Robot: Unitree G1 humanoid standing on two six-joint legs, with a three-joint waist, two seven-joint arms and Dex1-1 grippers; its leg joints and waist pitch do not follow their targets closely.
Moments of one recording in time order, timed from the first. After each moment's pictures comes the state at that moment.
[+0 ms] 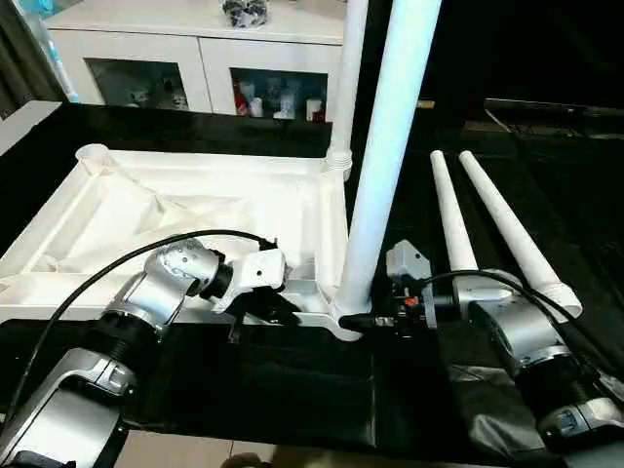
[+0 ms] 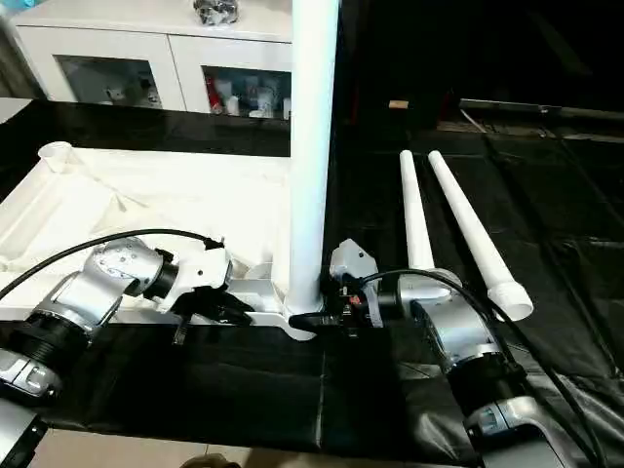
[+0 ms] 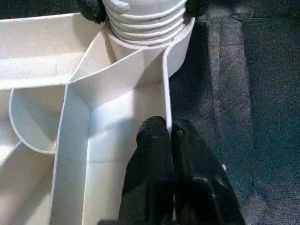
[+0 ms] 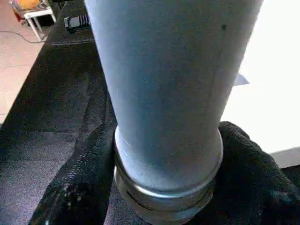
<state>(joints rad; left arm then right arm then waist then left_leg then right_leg) -0.65 0.46 -0.39 0.61 0.08 -0.06 -1.39 -0.48 -0.38 0.24 0.48 0.16 0.14 1.23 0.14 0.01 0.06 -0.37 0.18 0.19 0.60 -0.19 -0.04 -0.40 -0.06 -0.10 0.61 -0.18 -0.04</state>
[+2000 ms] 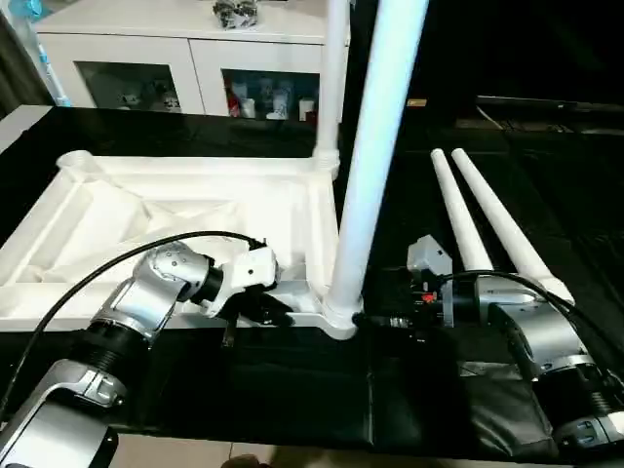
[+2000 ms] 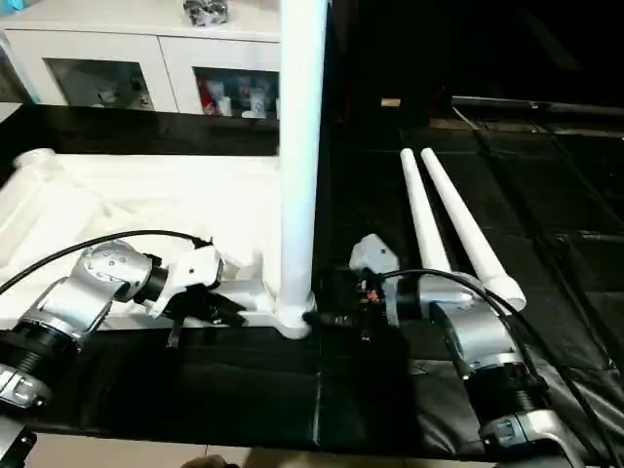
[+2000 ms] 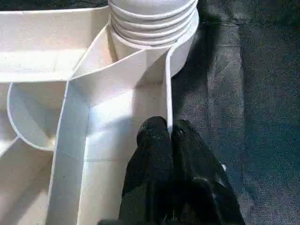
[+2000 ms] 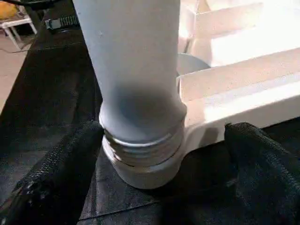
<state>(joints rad) -0.61 0.49 -0.36 0.54 0.05 0.02 -1.39 -0.43 -0.42 0.19 0.40 0.18 0.18 1.24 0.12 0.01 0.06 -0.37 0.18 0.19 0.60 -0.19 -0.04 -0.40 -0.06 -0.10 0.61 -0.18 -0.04</state>
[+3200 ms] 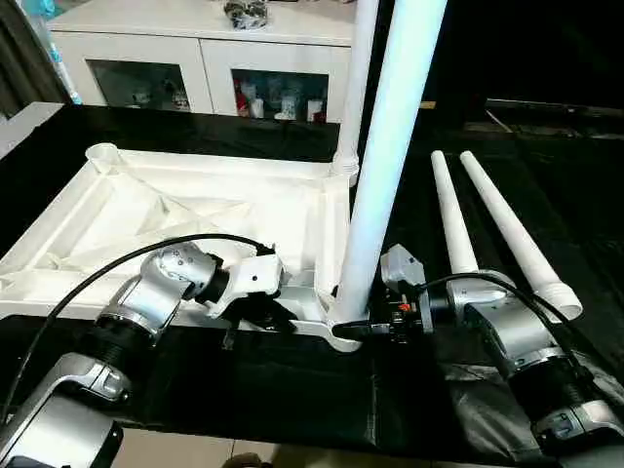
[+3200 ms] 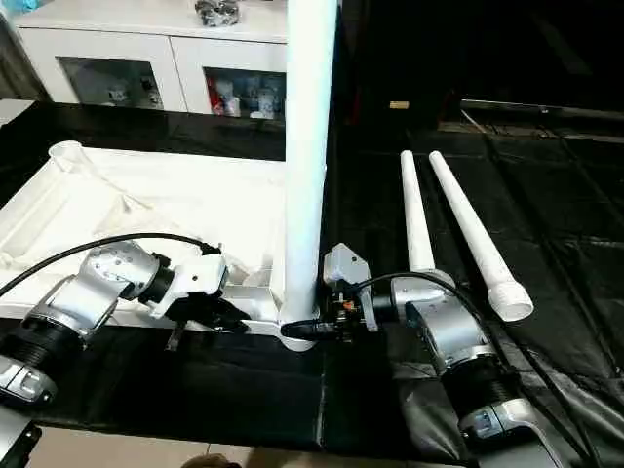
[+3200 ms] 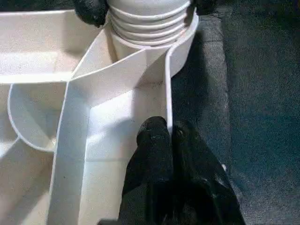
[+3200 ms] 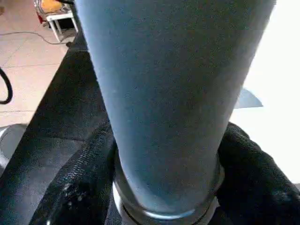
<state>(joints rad) -0.63 0.46 -0.38 0.58 0.05 -0.03 -1.42 -0.46 -0.34 0.24 0.44 0.17 0.14 1.28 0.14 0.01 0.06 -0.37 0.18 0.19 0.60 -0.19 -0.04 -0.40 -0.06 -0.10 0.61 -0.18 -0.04</state>
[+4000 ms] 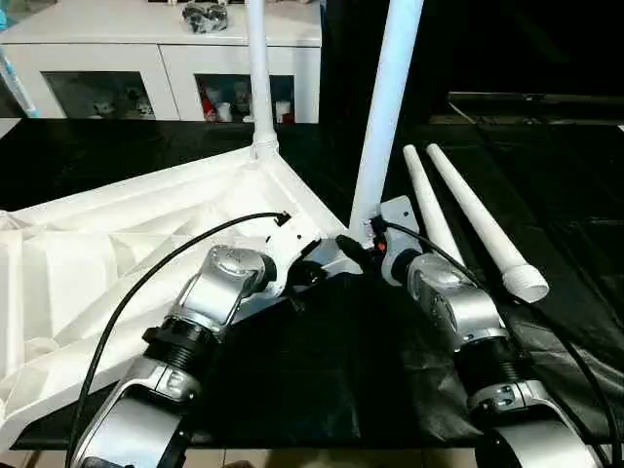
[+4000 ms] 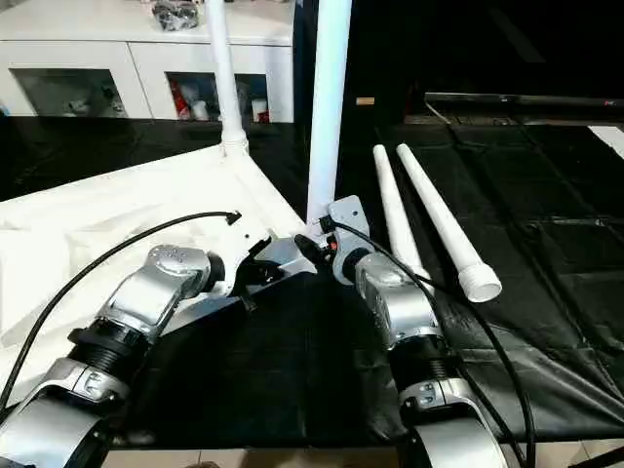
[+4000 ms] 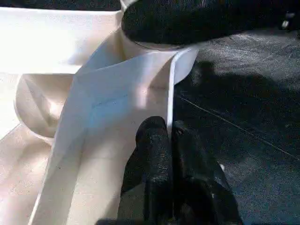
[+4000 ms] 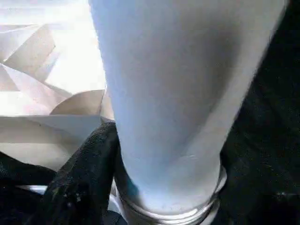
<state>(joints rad) -0.64 0.17 -0.24 0.50 0.11 0.49 -0.81 -0.58 -0.06 0.03 0.57 0.03 0.31 0.44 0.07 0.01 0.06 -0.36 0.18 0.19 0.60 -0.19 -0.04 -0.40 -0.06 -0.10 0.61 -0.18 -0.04</state>
